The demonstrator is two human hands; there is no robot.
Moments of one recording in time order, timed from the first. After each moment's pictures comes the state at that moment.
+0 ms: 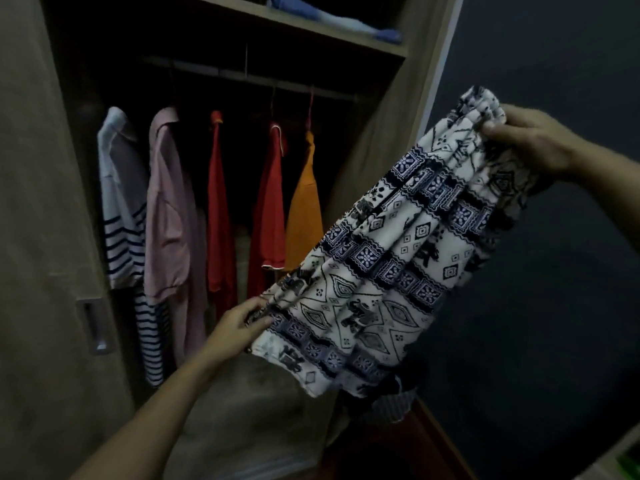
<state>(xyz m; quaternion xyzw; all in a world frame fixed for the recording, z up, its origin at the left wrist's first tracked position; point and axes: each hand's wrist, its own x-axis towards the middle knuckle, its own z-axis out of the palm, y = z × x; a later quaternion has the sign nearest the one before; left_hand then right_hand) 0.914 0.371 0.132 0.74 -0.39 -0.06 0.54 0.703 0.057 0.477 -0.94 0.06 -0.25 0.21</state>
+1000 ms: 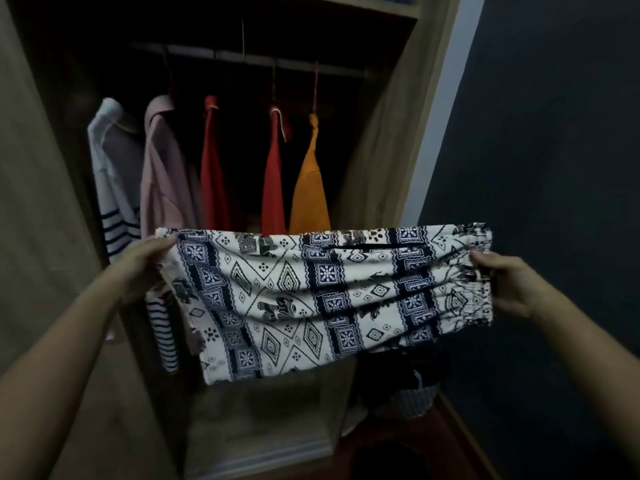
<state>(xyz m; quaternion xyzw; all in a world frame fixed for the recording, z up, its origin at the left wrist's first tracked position) 0.972 0.447 0.232 0.63 -0.14 -0.14 0.75 0.715 -0.014 0.284 -0.66 0.13 -0.08 0.73</state>
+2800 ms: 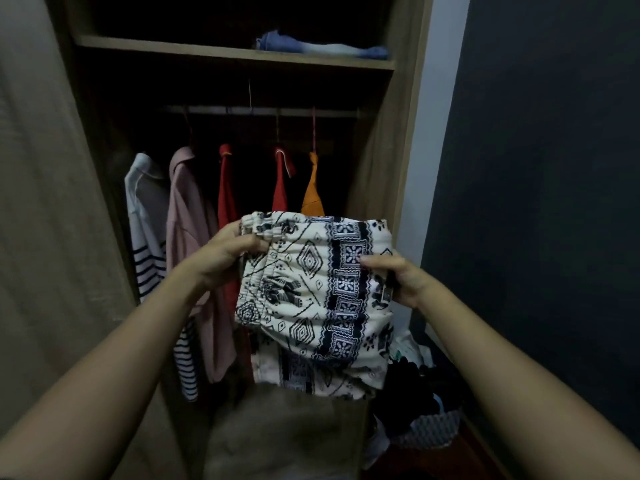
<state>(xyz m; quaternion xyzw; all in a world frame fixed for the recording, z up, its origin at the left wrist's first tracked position) 0.888 0.358 0.321 0.60 -0.35 -0.16 0.70 0.779 0.099 0.293 -0.67 -0.05 -0.01 0.74</state>
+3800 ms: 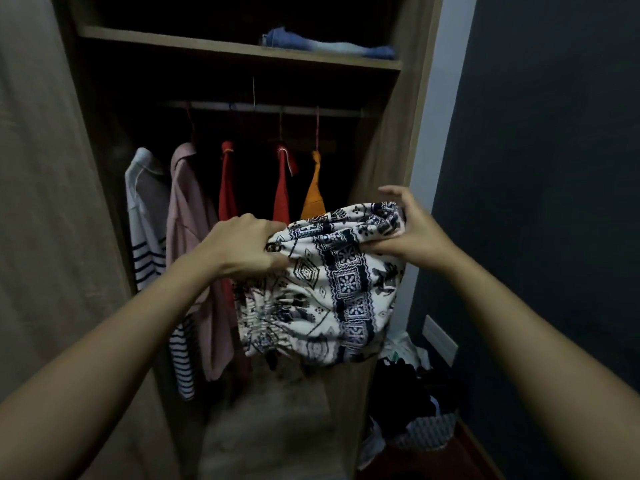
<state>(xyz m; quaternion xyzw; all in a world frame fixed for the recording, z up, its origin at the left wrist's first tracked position) 0.859 0.354 0.355 0.90 -0.40 0.17 0.08 0.757 0.106 0.356 -0.87 -0.05 -0.25 0.42</state>
